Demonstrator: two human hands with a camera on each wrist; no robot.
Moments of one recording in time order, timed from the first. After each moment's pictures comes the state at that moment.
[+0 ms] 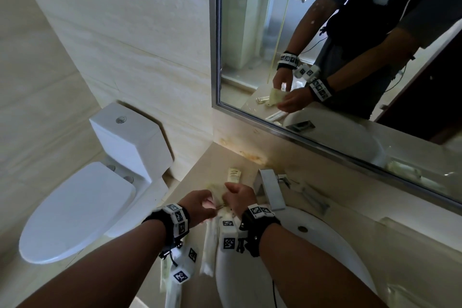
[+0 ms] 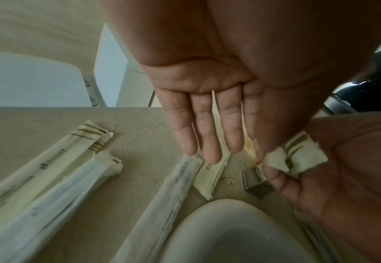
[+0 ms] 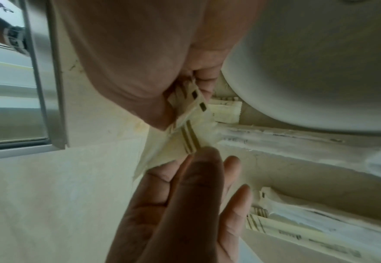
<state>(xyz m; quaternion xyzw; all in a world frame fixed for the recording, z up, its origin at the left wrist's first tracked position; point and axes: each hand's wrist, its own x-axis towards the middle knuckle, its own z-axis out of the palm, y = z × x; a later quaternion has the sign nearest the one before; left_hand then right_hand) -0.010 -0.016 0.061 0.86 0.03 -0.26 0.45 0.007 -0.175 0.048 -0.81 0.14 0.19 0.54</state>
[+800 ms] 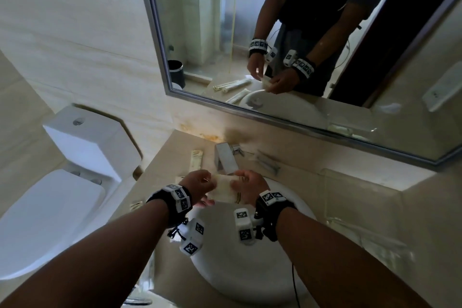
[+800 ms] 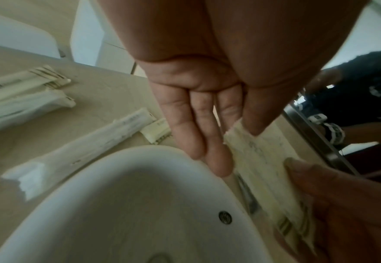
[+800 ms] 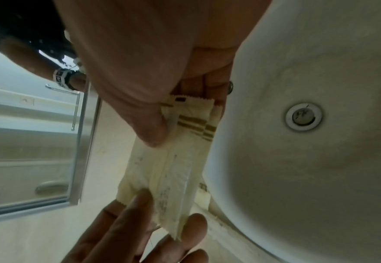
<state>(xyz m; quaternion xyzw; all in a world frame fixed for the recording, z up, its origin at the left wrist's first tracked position) -0.060 -0.118 0.087 0.79 0.04 -0.31 0.53 -0.088 -0.307 0.075 -0.83 0.17 0.15 0.51</state>
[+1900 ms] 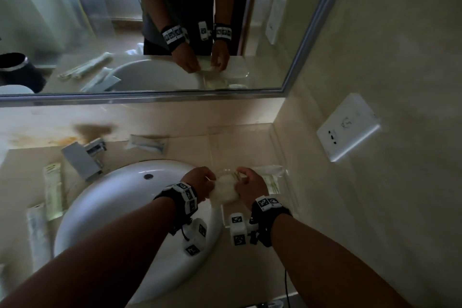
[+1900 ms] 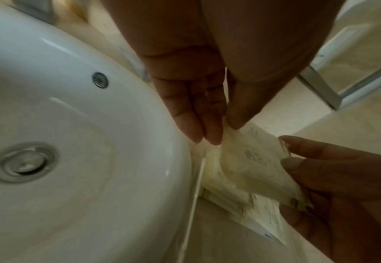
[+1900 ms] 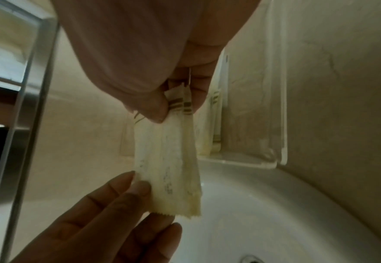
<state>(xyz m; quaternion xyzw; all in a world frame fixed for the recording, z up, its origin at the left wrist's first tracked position) -0.151 -0.422 0.038 0.85 -0.25 -0.37 0.28 -0.276 -0.556 0.026 -0.77 0.41 0.01 0.48</state>
